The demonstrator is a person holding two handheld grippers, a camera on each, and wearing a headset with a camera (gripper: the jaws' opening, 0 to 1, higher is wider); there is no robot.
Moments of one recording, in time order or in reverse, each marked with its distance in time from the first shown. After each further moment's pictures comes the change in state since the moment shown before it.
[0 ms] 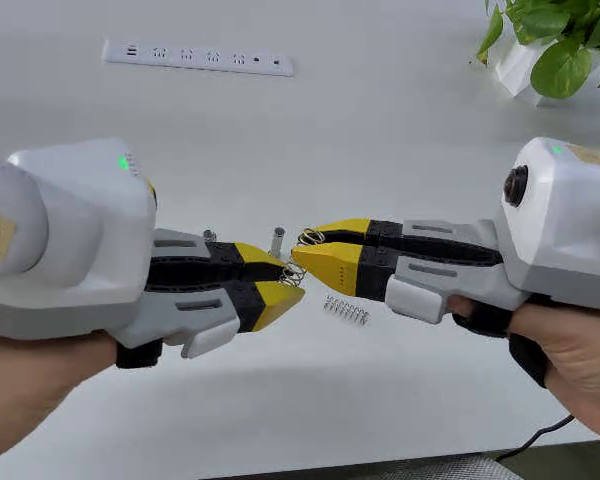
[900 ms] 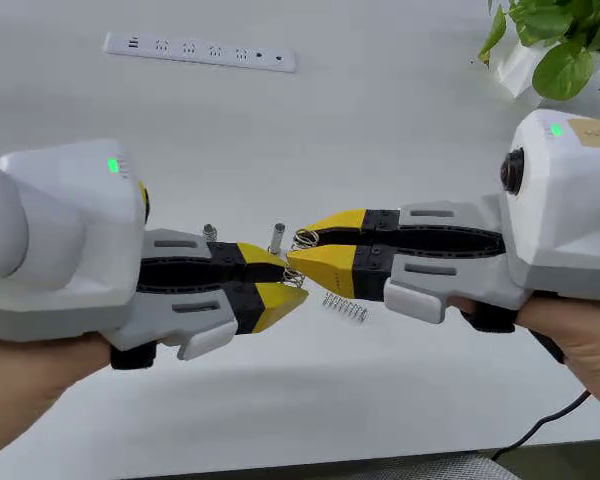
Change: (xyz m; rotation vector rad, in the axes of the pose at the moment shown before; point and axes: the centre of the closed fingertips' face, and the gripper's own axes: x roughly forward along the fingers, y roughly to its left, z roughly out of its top) left arm -0.002 -0.005 0.001 -0.001 -0.054 -0.039; right arm 0.002 0.010 0.002 -0.151 0.108 0.015
